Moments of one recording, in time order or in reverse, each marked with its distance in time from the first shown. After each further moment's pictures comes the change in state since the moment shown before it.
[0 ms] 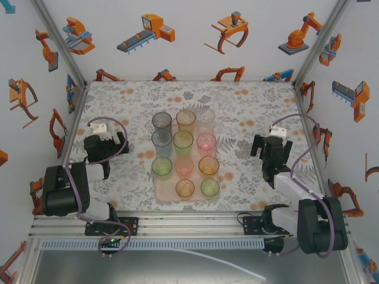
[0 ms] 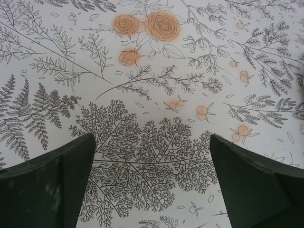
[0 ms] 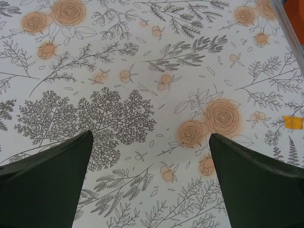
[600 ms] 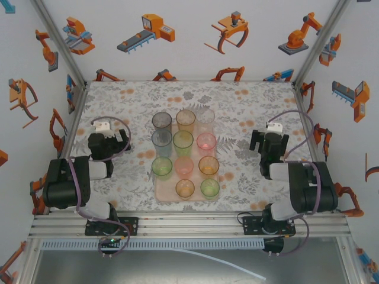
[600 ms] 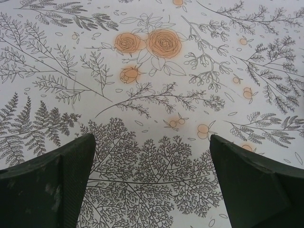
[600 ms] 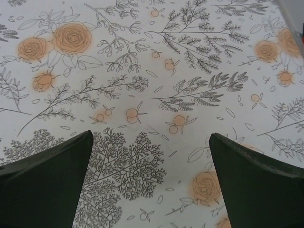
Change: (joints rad) left arm -0.059 0.070 0.027 0.081 -0.098 0.001; right arm -0.070 0.371 0.032 0.418 -0.085 -0.081
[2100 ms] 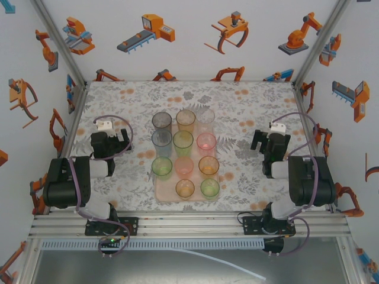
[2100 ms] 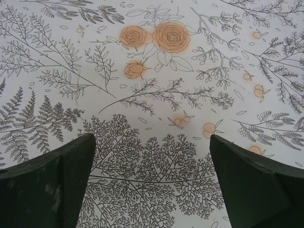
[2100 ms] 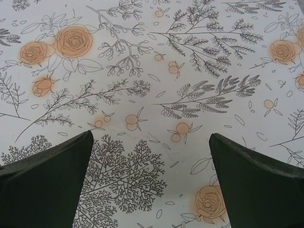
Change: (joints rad) left arm -0.032 0.000 0.020 -0.055 -0.075 0.012; right arm -0.057 0.045 0.000 0.064 -0.109 0.015
